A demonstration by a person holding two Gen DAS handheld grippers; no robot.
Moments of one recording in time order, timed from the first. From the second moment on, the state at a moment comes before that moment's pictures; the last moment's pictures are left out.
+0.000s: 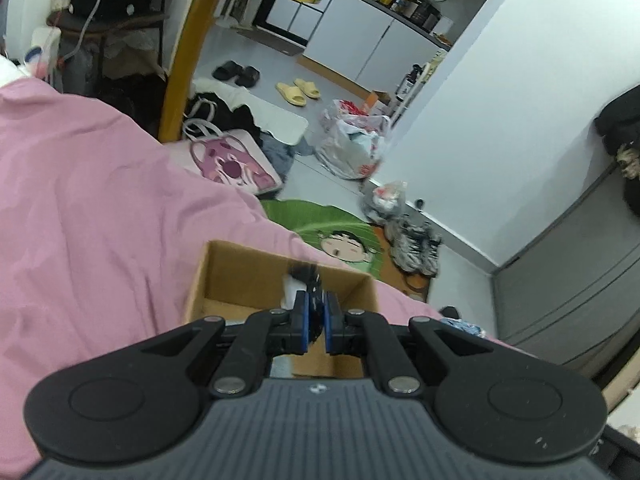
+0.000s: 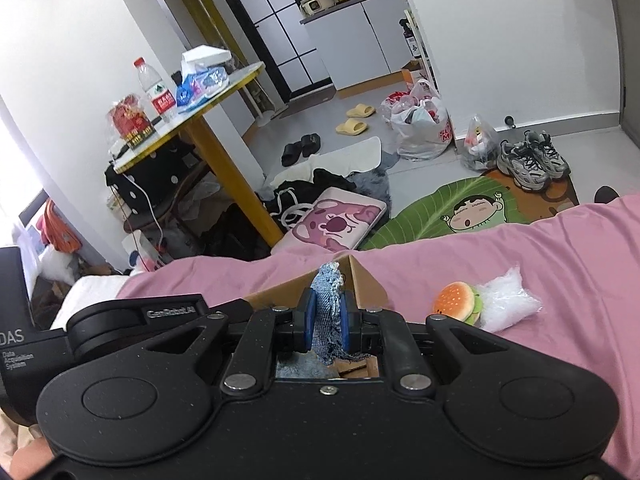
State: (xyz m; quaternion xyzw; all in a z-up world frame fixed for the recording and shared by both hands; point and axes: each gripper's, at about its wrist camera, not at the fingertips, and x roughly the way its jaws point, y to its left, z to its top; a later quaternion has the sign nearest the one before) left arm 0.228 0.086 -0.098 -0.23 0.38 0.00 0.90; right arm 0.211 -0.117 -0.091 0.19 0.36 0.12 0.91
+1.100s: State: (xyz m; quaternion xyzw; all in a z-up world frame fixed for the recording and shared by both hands) left arm 0.228 0.131 -0.114 -0.29 0.40 0.05 0.87; right arm 0.246 -0.080 -0.106 0.20 0.39 0.13 0.89
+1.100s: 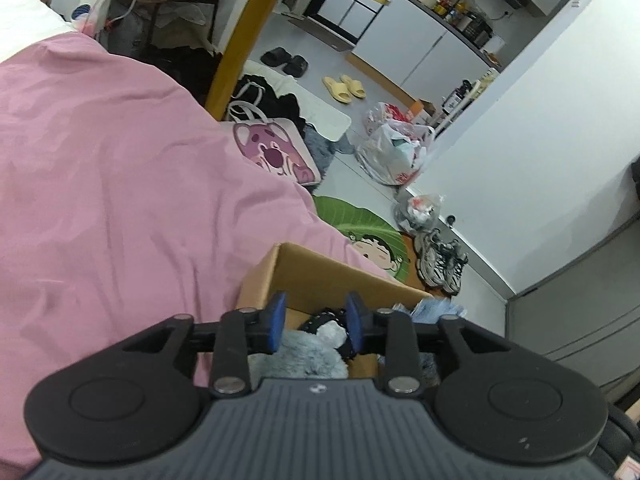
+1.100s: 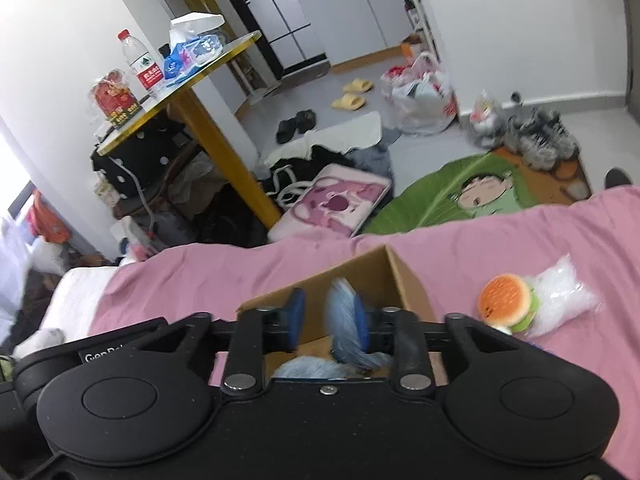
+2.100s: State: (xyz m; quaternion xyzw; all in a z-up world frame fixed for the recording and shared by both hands) left arm 0.193 0.082 -0.078 -0.16 0.41 0.06 0.90; right arm 0.187 -0.160 -0.082 0.16 0.37 0.13 0.90
